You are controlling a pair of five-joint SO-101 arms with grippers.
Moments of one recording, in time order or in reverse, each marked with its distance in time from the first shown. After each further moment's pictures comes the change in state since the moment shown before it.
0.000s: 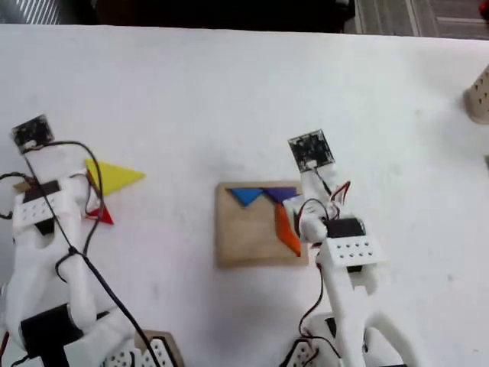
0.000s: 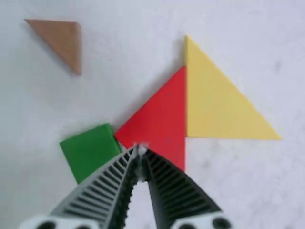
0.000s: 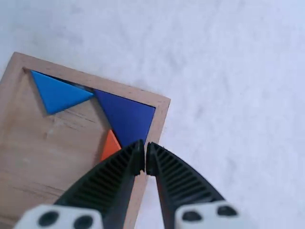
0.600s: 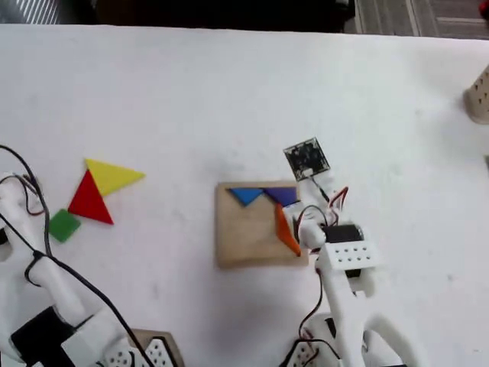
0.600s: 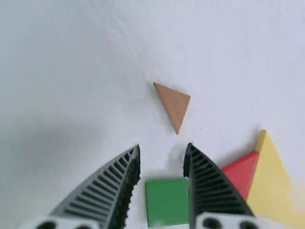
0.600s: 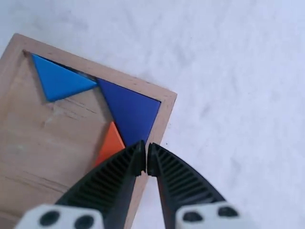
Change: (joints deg) left arm -17.1 0.1 -8.8 0.0 0.5; right arm -0.1 -0.1 3.8 -3.7 3.5
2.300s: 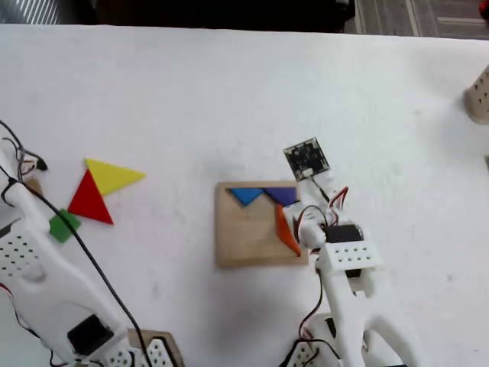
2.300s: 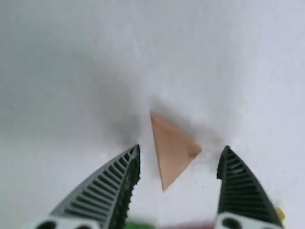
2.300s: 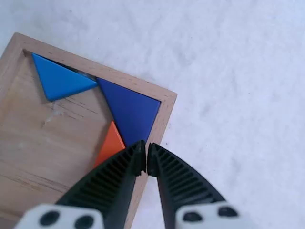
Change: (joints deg) left arm 1.1 60.9 -68.7 34.2 18.7; right arm 0.0 0.0 0.0 0.0 0.2
